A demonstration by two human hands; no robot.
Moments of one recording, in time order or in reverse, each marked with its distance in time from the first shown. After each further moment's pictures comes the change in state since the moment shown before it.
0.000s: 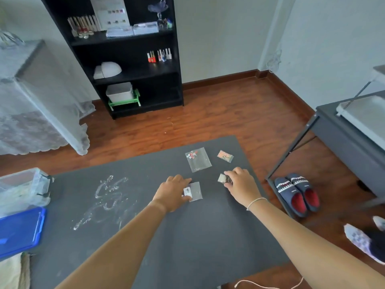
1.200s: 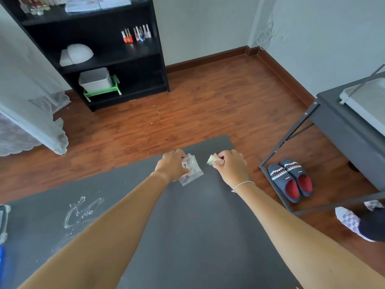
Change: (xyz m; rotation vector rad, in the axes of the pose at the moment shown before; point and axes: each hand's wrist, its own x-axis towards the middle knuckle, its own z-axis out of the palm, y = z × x) left_hand 0.123 0.017 -0.049 -0.245 0.004 -0.115; right_hand 0.085 -0.002 -0.011 0.197 0.070 0.247
